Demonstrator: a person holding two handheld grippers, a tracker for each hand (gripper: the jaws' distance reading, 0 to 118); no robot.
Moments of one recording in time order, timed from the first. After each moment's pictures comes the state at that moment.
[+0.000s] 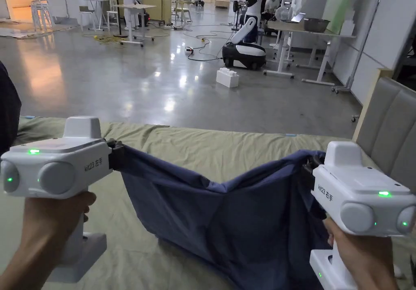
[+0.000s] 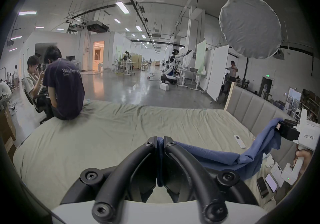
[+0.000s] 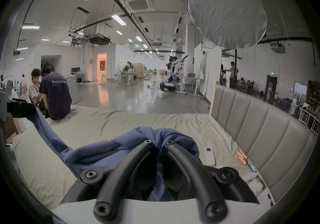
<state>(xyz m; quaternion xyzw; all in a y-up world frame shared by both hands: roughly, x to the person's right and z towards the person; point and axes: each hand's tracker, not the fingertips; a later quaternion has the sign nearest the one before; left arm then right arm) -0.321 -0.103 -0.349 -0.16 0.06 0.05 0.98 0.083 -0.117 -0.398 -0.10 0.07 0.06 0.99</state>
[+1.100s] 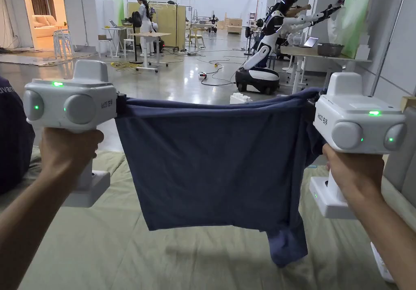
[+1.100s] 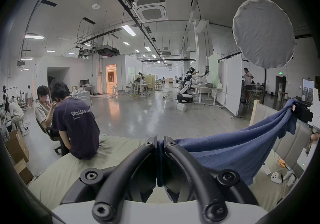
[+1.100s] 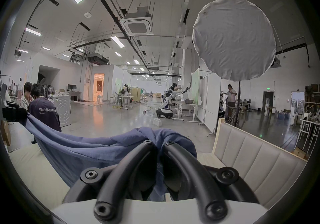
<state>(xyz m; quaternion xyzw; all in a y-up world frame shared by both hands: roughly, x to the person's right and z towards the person) -0.368 -0.005 -0.470 -0.09 0.13 -0.01 0.99 0.026 -0.005 -0.533 0.02 0.05 0.06 1.00</state>
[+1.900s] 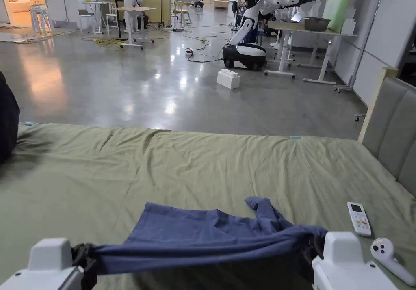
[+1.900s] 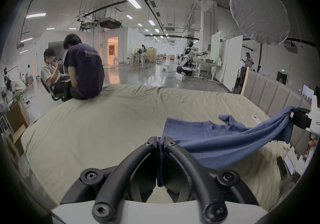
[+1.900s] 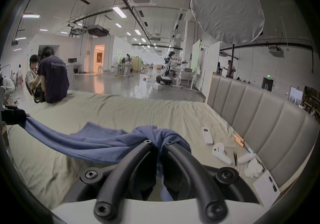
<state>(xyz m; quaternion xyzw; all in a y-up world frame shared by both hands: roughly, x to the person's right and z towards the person) -0.344 -0.215 -0.308 -0.22 0.13 0.05 0.97 0.076 -0.232 -0.318 -0.15 0.04 0.09 0.98</state>
